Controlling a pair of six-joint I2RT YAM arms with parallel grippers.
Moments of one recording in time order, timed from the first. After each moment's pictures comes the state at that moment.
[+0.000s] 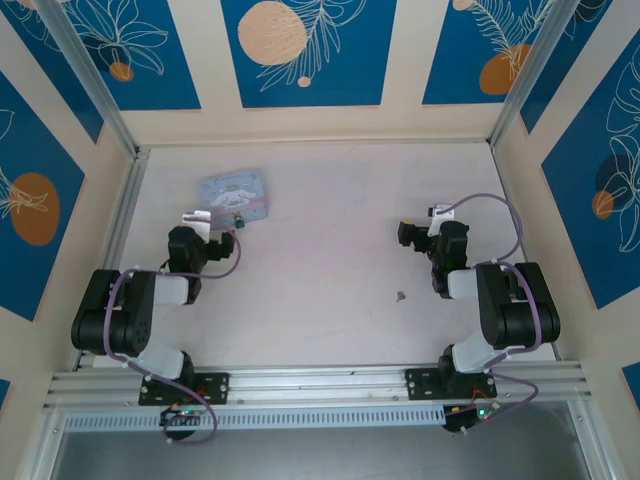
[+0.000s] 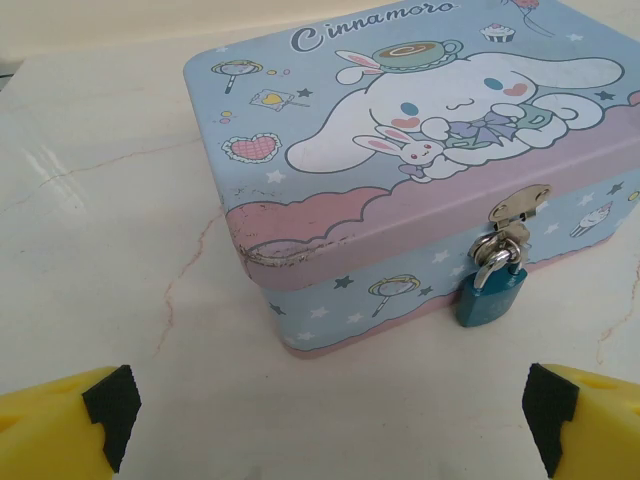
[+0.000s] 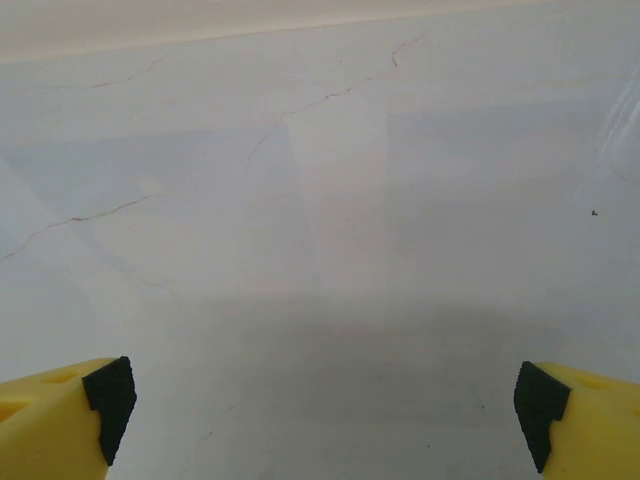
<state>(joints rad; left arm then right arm) -0.07 1.54 0.40 0.72 -0.01 0.07 0.02 1.54 0.40 0.72 -0.04 0.10</state>
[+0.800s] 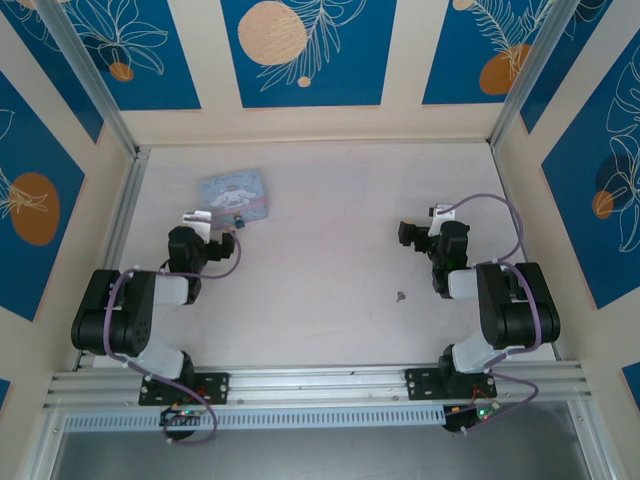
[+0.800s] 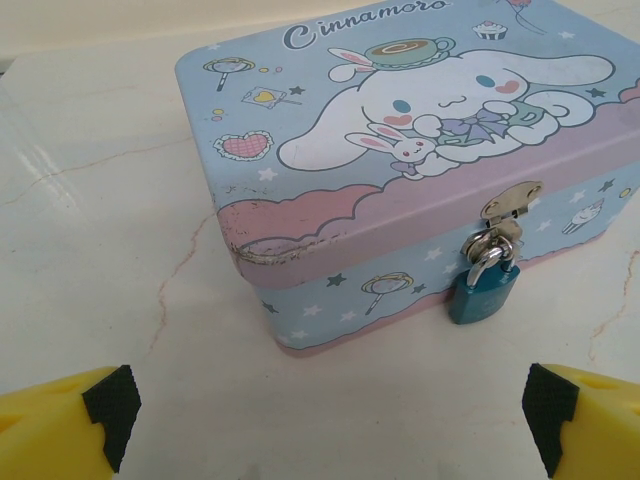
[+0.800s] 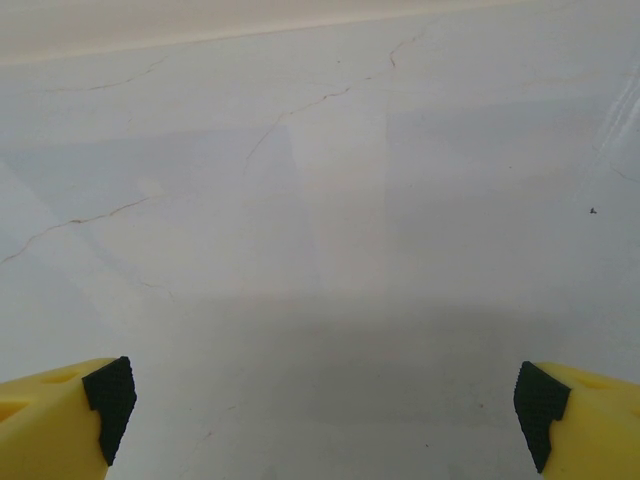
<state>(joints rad) -0.07 1.54 0.40 0.72 0.00 0.07 0.02 1.54 0.40 0.72 -0.05 0.10</state>
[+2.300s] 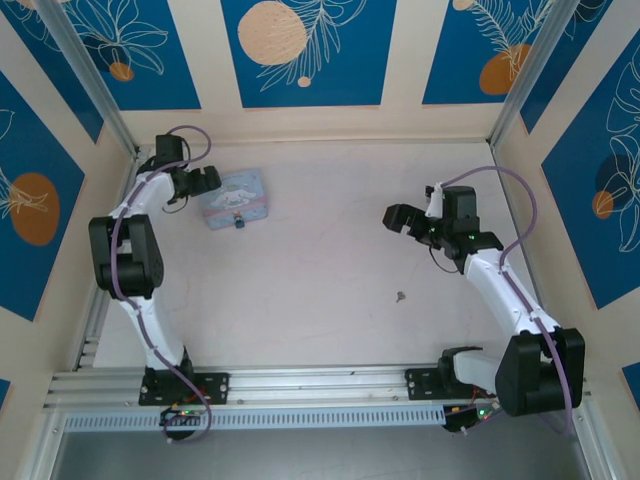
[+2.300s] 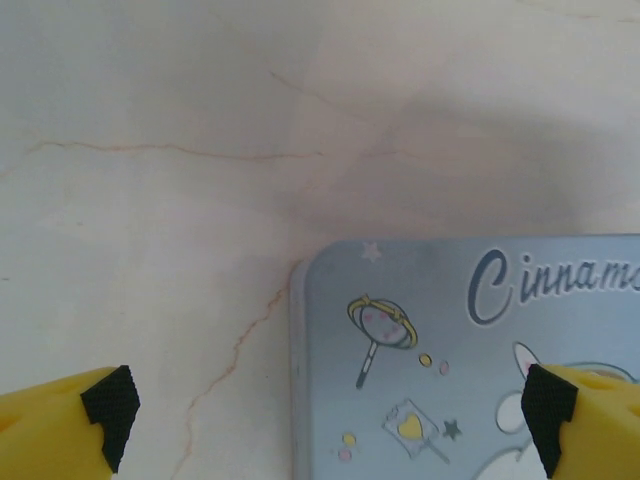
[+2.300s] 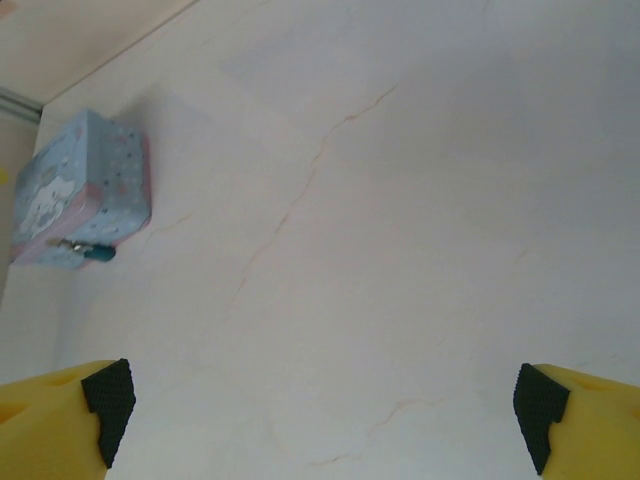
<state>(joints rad) 0.06 2.00 1.59 -0.57 0.08 -0.27 0.11 1.18 0.84 -0.39 -0.37 0.47</state>
